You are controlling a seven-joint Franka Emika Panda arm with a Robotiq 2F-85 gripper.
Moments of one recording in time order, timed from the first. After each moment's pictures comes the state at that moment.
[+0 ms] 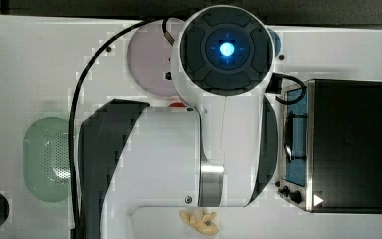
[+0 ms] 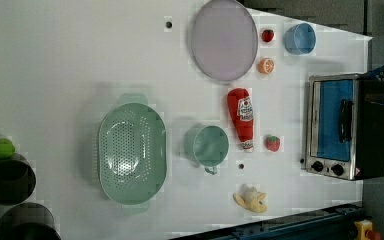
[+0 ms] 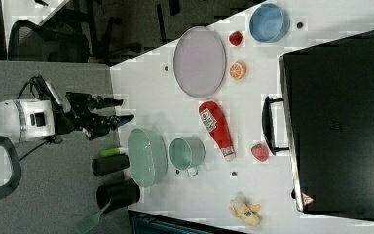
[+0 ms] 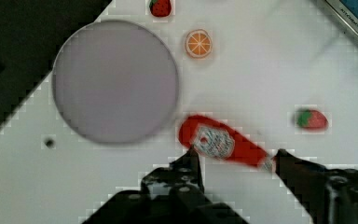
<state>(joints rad) -0.03 -0.03 0.02 -1.79 0.02 0.21 0.05</state>
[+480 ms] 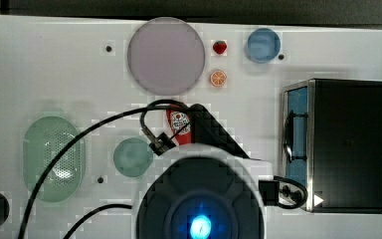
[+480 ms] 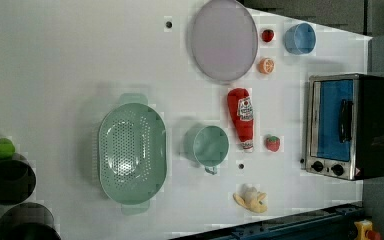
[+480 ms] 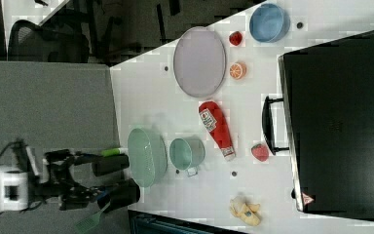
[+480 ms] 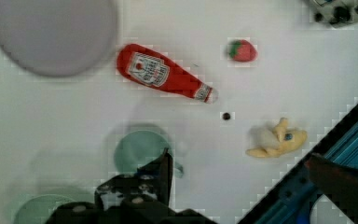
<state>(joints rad) -0.11 -0.36 0.12 -1.97 0.06 0.00 0.05</state>
